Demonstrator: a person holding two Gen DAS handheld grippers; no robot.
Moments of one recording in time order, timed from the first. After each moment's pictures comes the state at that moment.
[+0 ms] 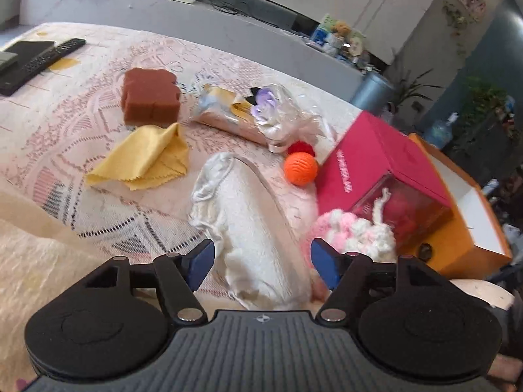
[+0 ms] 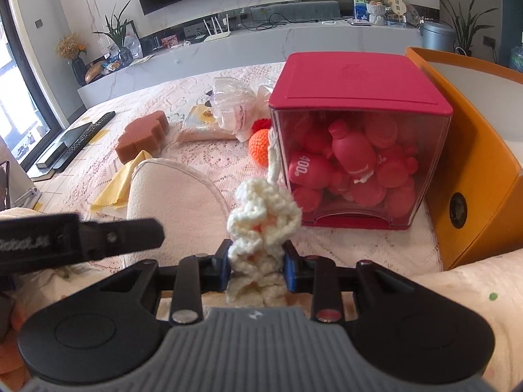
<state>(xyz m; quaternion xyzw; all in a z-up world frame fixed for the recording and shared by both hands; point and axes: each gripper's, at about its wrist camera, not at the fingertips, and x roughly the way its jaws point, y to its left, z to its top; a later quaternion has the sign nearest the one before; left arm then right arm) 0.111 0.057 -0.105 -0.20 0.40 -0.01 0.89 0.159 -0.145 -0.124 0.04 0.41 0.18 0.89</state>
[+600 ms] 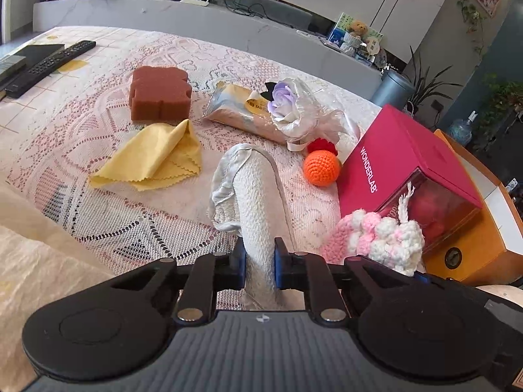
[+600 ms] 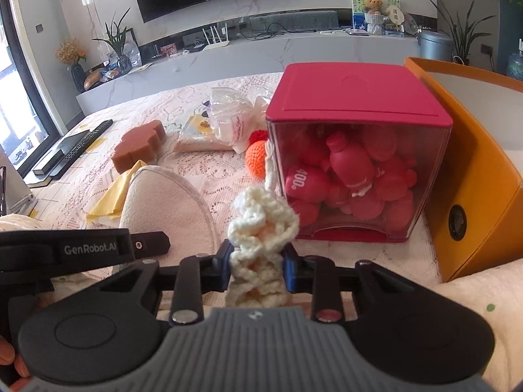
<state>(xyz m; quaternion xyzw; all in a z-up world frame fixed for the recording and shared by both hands) 0.116 0.053 -0.116 -0.18 0.40 0.01 0.90 0.161 -0.148 -0.121 0.05 0.39 0.17 0.90</state>
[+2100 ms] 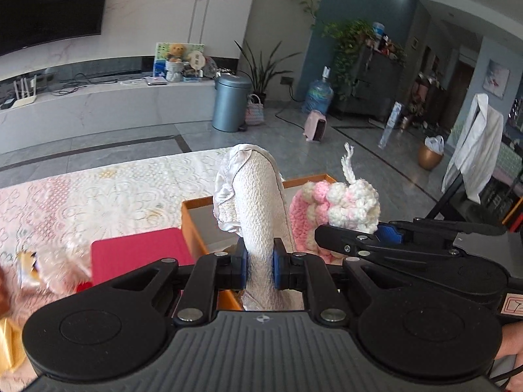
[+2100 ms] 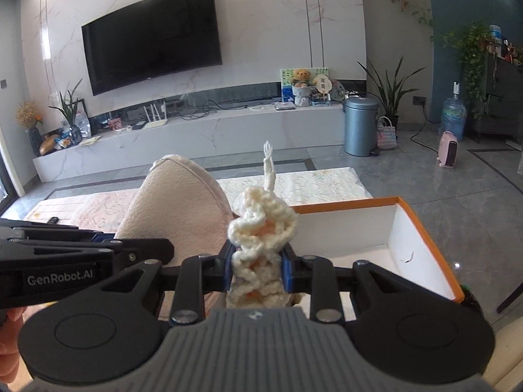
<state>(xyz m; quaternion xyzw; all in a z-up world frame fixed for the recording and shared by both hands) 0.194 -0.147 0.016 -0.02 0.33 -0.24 0.91 0.172 -0.357 0.024 0.04 0.30 0.06 0.95</state>
